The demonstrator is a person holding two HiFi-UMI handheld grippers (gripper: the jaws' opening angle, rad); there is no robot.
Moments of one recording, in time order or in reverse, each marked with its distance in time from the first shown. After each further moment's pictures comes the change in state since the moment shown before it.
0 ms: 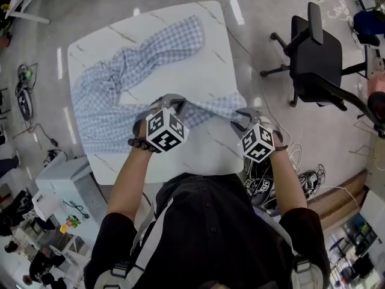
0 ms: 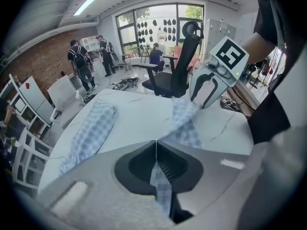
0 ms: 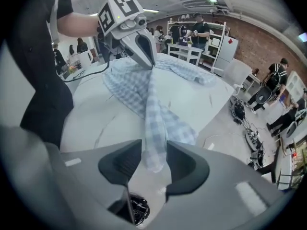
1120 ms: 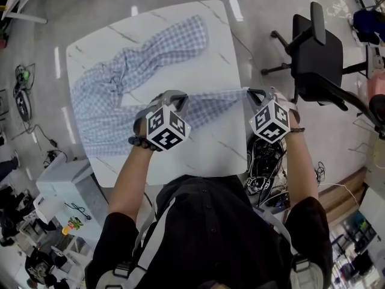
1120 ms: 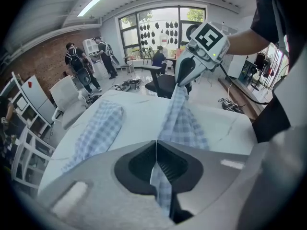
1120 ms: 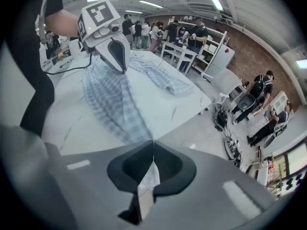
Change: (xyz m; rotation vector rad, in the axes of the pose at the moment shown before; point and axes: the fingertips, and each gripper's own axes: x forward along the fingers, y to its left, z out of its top) left arm 0.001 0.024 0.000 -0.019 -0.028 0.011; right arm -0.025 -0.105 0.033 -0.090 0.058 -0.181
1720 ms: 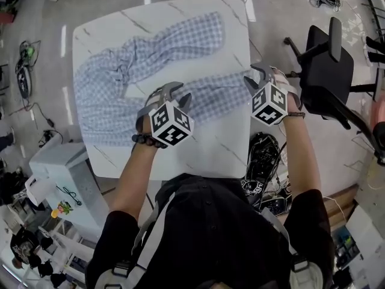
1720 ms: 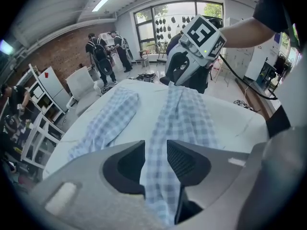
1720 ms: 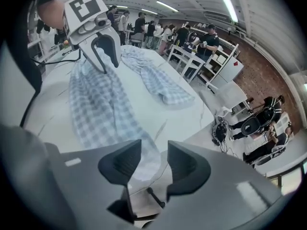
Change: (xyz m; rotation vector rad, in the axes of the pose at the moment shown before) left arm 0.005 0.029 -0.027 -0.116 0.058 0.142; right arm 0.054 -0.051 0.049 -0.166 -0.027 -0.030
